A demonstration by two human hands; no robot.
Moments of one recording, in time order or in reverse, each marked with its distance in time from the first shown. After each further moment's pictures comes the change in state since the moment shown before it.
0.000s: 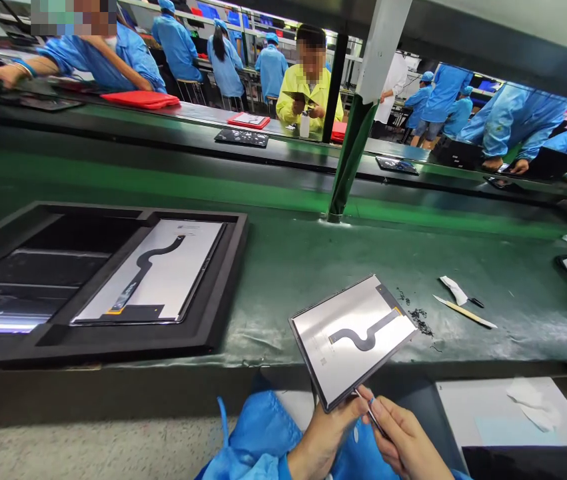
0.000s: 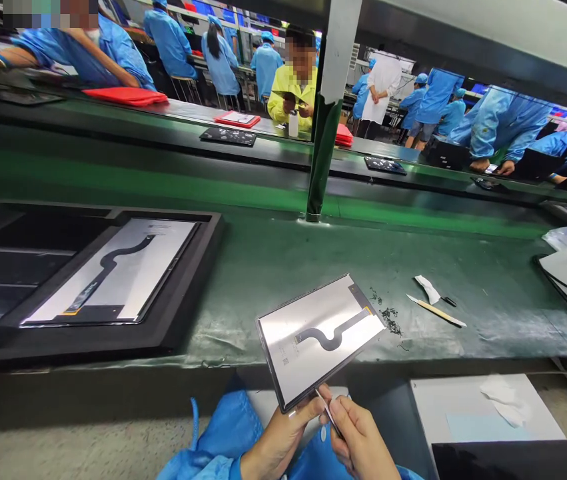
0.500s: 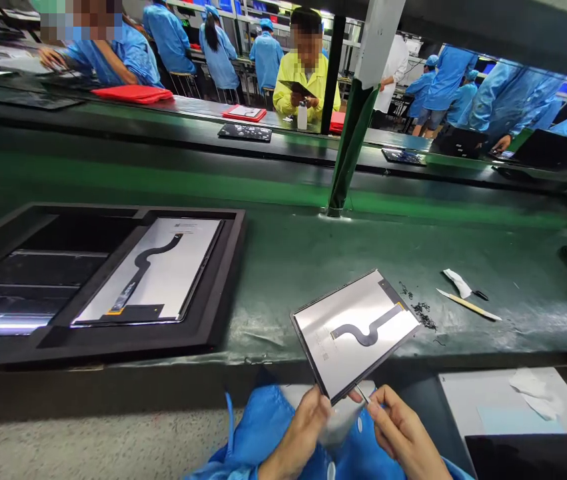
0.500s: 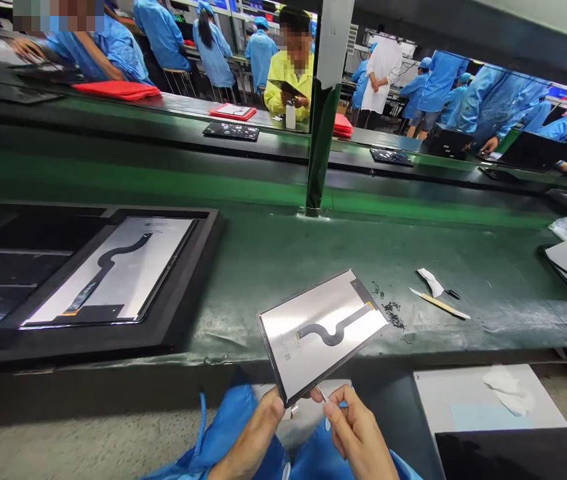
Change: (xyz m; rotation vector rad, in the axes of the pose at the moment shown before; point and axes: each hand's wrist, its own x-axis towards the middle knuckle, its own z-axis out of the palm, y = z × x) left_hand -0.020 0.013 -0.043 0.212 -0.087 0.066; right_hand -0.001 0.002 0.007 -0.138 0.081 -0.117
